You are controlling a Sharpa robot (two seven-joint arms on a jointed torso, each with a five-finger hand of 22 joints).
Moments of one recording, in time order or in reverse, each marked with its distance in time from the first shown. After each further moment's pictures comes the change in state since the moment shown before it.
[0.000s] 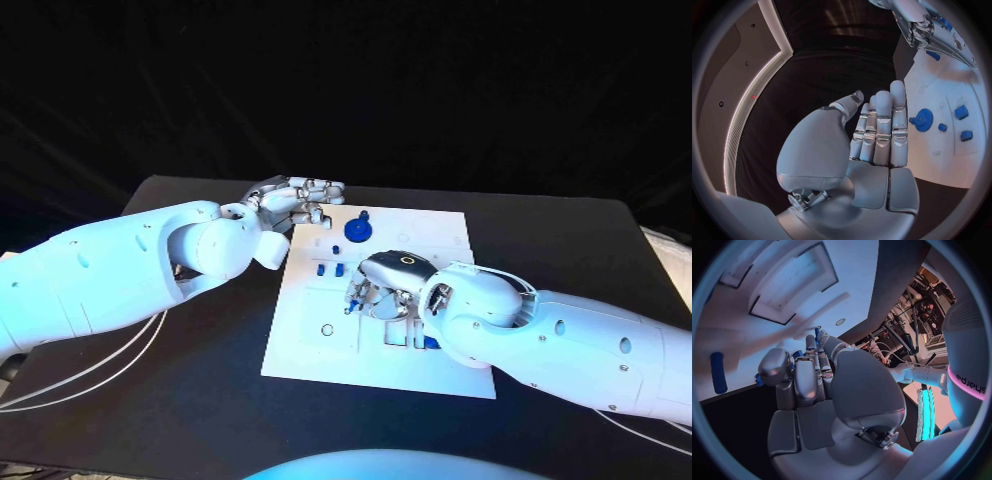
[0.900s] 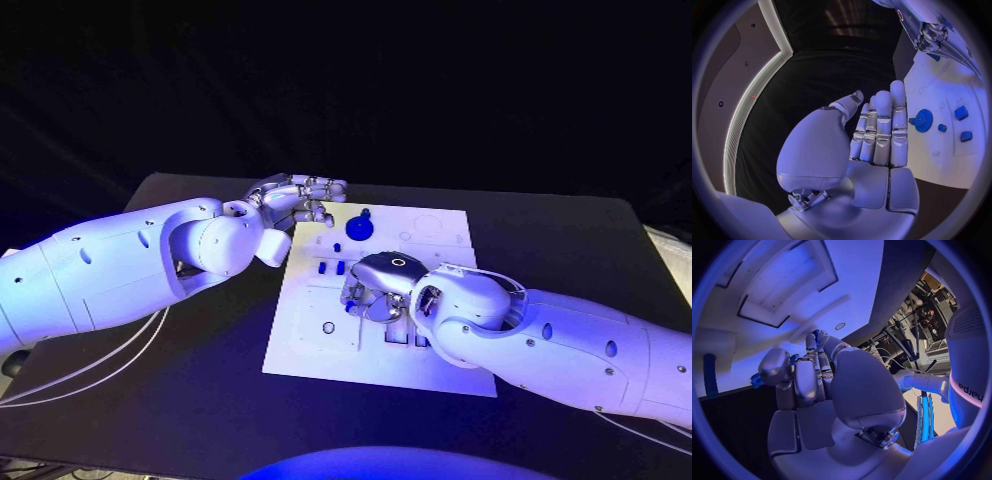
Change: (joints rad) left arm 0.000 -0.001 0.000 0.001 0.000 0.003 -0.003; left_hand 0.000 0.000 -0.009 0.003 0.000 -0.004 0.003 0.000 0.000 -0.007 0.000 0.004 0.000 -0.003 0.003 0.000 -0.002 0.000 0.000 0.000 0.000 -0.004; right arm -0.008 0.039 0.001 -0.014 -0.065 0.031 -0.033; right_hand 0.000 0.000 0.003 0.003 -0.001 -0.002 0.001 -0.005 0.000 0.000 0.000 -0.001 -0.002 0.000 0.000 0.000 0.000 0.001 0.000 0.000 0.000 0.000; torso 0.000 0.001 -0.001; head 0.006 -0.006
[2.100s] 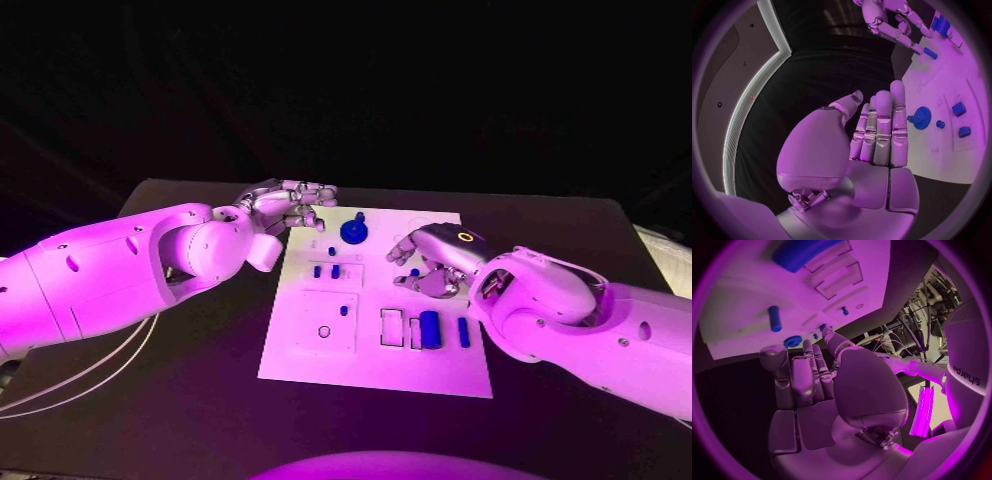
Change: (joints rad) left arm 0.000 -0.013 0.000 0.000 -0.003 0.003 -0.015; left_hand 0.000 0.000 -0.007 0.001 0.000 -0.001 -0.002 0.000 0.000 -0.003 0.003 0.004 0.000 0.000 0.000 0.000 -0.003 0.000 0.000 0.000 -0.004 -0.004; right arm 0.048 -0.250 0.024 0.161 0.007 -0.162 -0.065; right_hand -0.038 -0.056 -0.081 0.002 0.030 -0.132 0.051 -0.008 -0.011 -0.175 0.050 0.070 -0.009 0.000 0.039 -0.021 -0.069 0.001 -0.070 0.039 -0.072 -0.101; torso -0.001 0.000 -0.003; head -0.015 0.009
